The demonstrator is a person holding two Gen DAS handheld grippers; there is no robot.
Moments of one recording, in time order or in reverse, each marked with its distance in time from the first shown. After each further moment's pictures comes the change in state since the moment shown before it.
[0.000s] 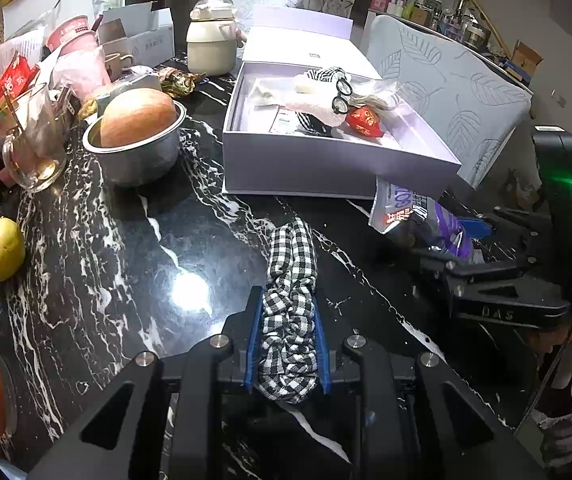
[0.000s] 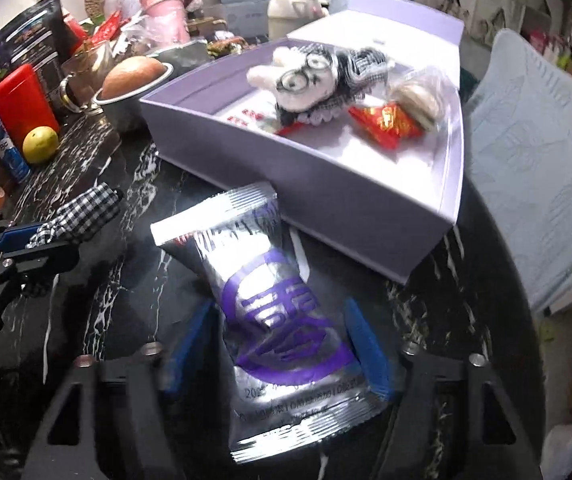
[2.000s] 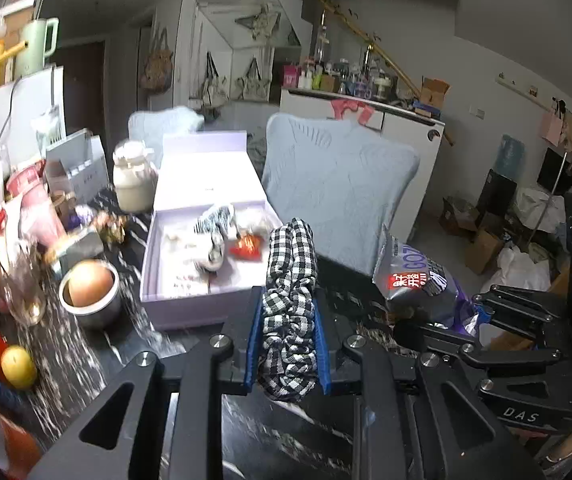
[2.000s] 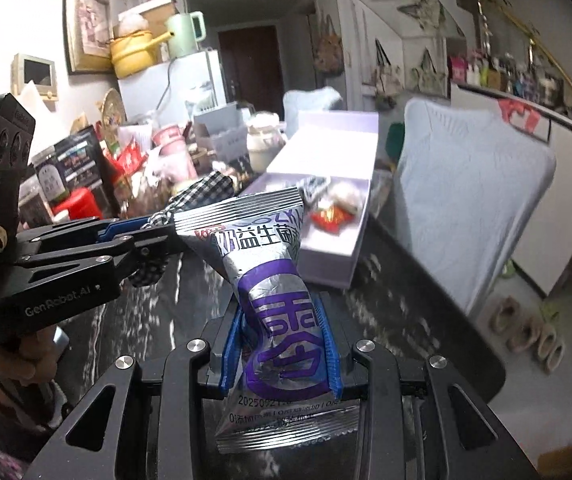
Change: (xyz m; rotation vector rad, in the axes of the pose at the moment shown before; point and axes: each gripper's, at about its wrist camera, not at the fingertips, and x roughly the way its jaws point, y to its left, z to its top) left arm -0.124 -0.085 0.041 0.207 -0.312 -0.175; right arm -0.187 0.026 -0.048 0.192 -0.371 -0.028
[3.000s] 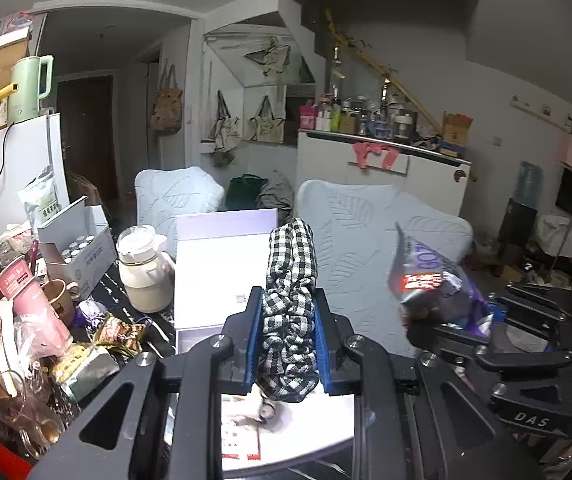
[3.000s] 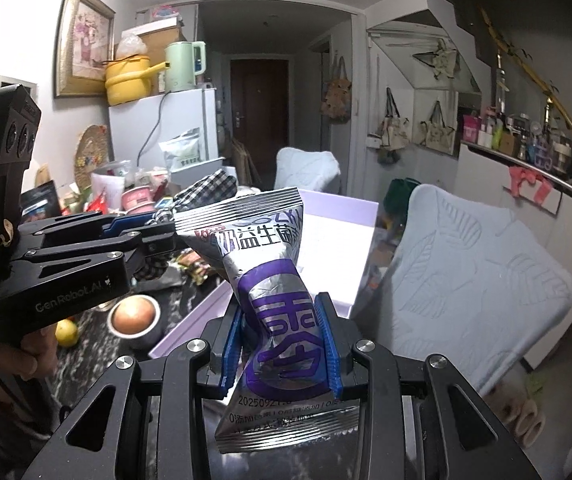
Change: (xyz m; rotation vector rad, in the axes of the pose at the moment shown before) left arm 0.086 0.059 0.134 0.020 -0.121 0.061; right arm 0.075 -0.037 0.141 -0.106 -0.122 -0.038
